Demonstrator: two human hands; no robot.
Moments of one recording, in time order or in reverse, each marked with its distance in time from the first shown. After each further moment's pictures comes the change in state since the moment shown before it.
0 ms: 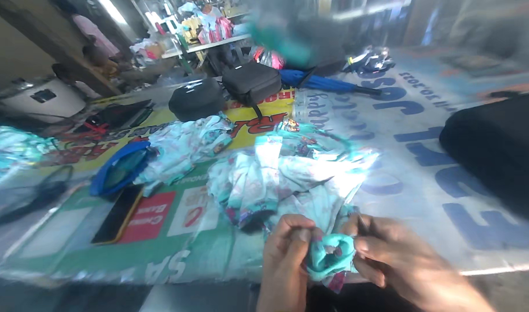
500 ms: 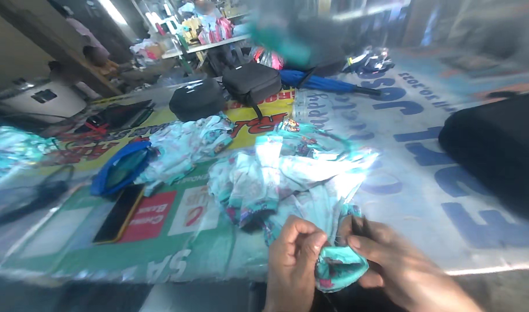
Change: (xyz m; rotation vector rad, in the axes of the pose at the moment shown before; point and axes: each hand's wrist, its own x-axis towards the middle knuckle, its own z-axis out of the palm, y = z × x) left_hand 0.005 -0.004 0.001 0.433 -0.080 0.277; right_hand -0.002 0.006 0.011 0.050 0.076 0.069
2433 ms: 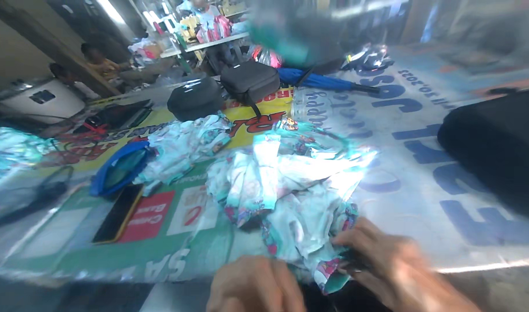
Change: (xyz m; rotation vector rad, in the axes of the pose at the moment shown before) left_hand -0.002 0.041 -0.053 -0.589 -0.415 0.025; right_hand -0.016 0.000 -0.008 -1.545 0.123 -0.423
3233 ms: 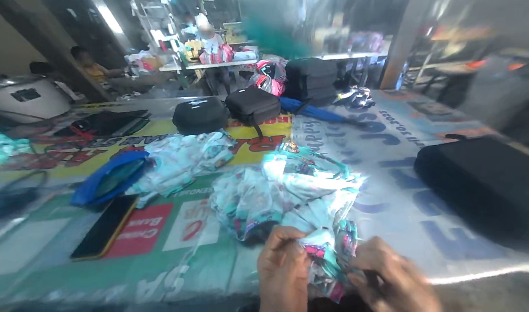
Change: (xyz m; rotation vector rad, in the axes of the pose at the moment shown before) left_hand 0.015 -0.052 0.018 -0.154 0.617 0.106; right_hand 0.011 -0.035 0.000 0.083 0.299 -0.137
